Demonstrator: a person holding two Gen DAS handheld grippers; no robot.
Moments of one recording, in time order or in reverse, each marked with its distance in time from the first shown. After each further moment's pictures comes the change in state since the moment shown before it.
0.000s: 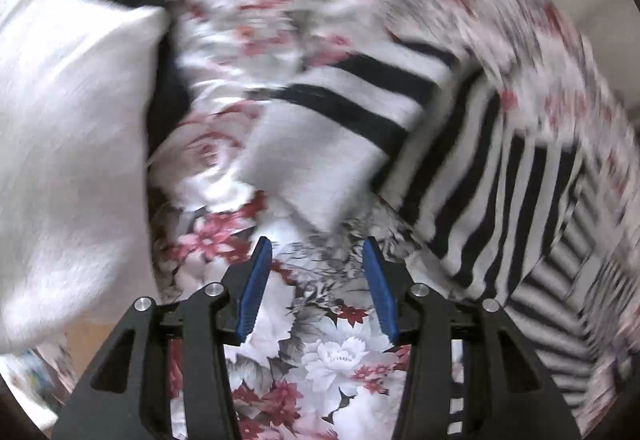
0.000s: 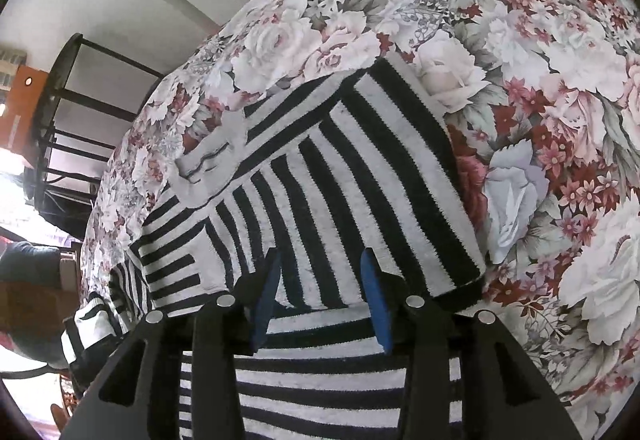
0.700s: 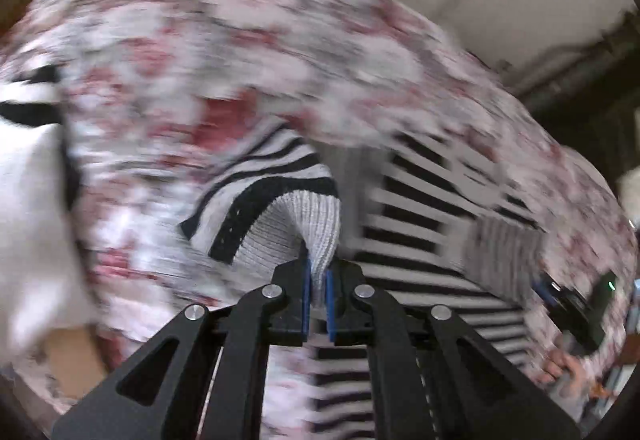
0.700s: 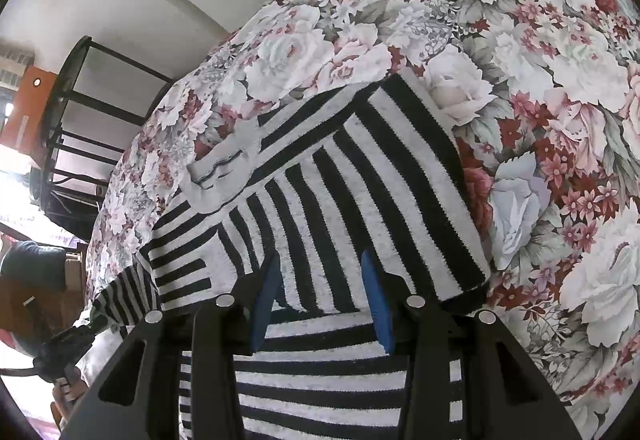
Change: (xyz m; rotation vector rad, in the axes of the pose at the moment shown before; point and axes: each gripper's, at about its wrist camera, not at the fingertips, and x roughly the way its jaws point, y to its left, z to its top) left arm -0.093 -0.068 0.002 0.187 -0.041 -0.385; right arm -0.011 0.005 0.001 -0.003 -0.033 0.027
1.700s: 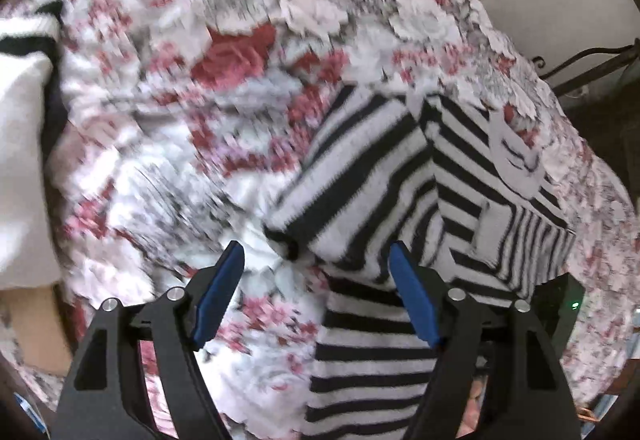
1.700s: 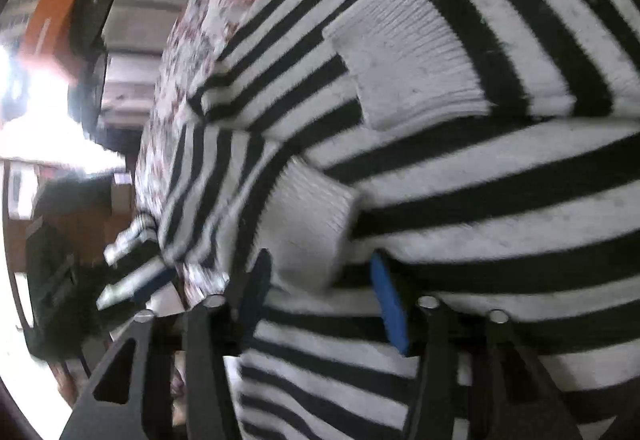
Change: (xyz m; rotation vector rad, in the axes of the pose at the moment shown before) left arm 0.049 0.009 -0.046 -0.109 0.019 0.117; right arm 0.158 0.122 -0.113 0.040 0.301 0.310
